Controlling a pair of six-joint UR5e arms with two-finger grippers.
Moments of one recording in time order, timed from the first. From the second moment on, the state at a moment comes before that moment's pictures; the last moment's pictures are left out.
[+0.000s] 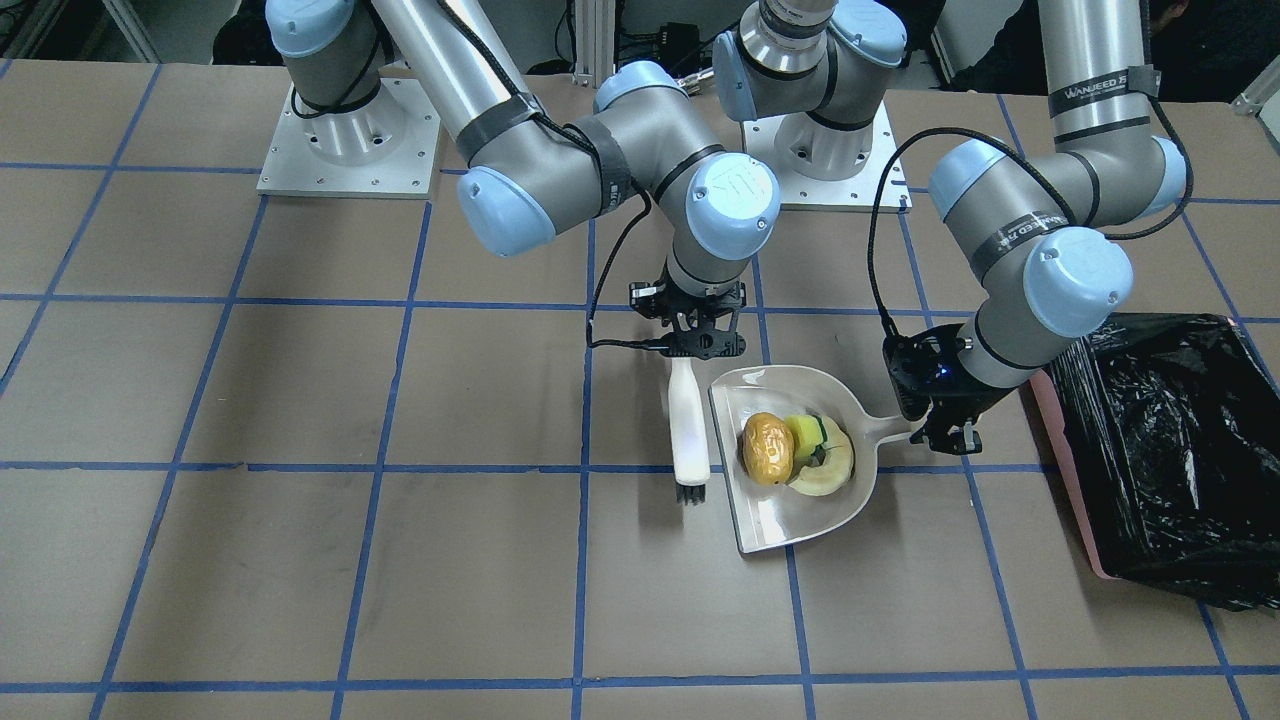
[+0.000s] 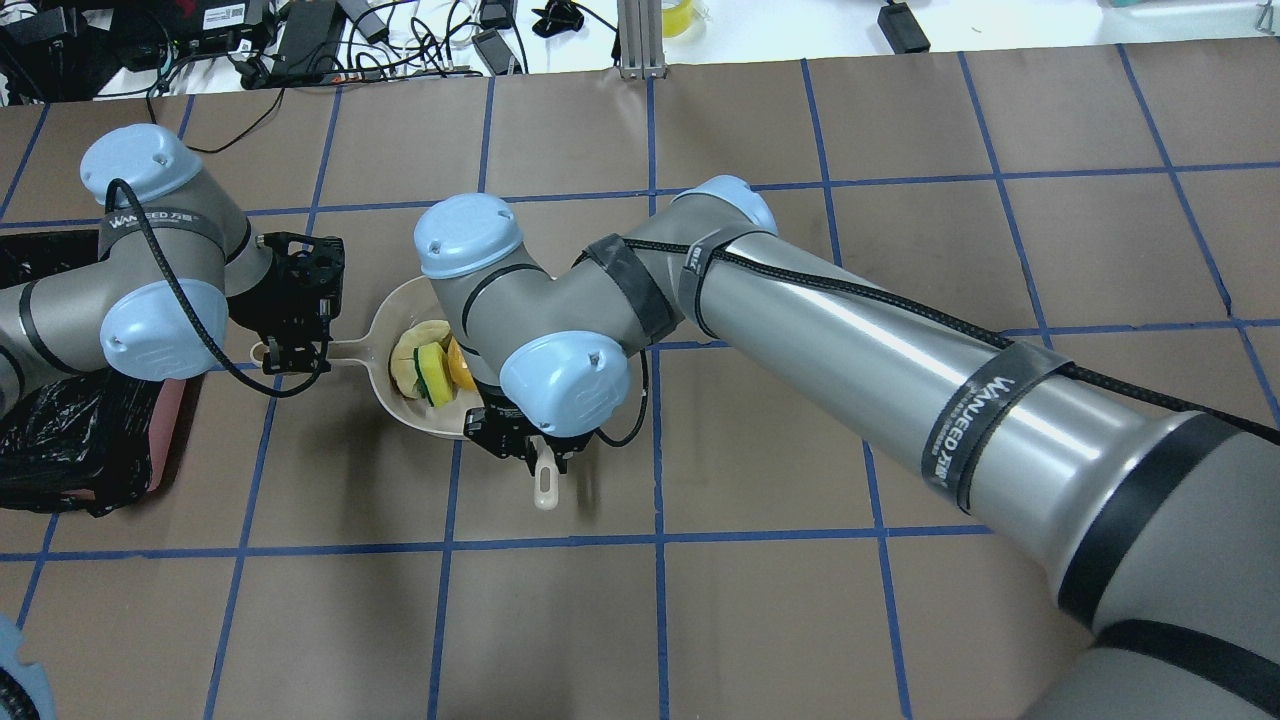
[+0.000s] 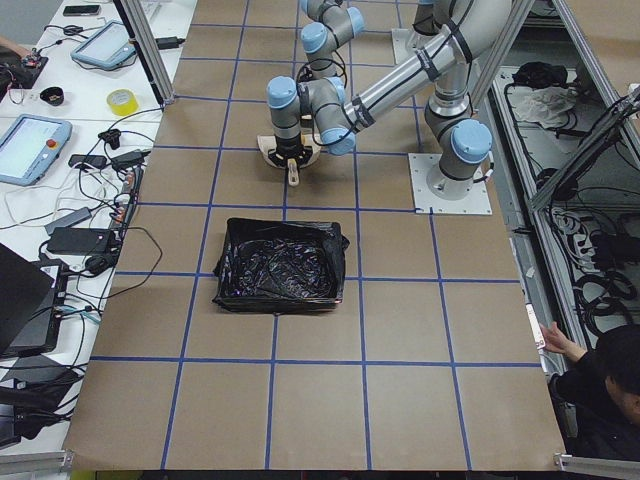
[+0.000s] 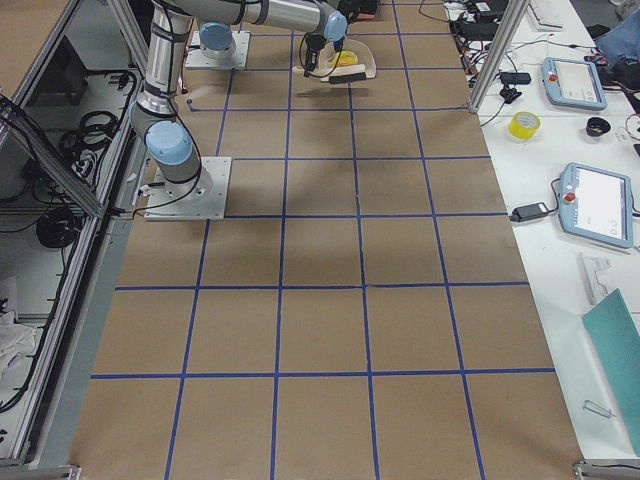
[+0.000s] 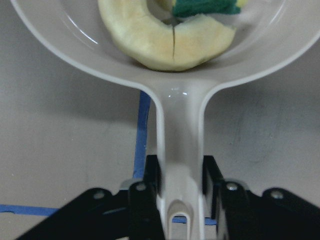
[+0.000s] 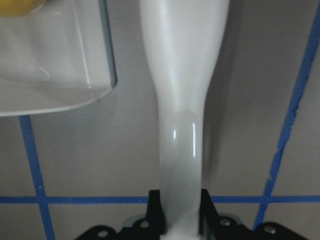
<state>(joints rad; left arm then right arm) -1.30 -1.82 -1.95 -0.98 1.59 1.73 2.18 -1.08 1.52 -1.77 -1.46 0.57</state>
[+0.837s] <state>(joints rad) -1.28 -1.79 -1.95 -1.00 1.55 1.73 1.74 -1.25 1.59 -1.59 -1.63 0.31</state>
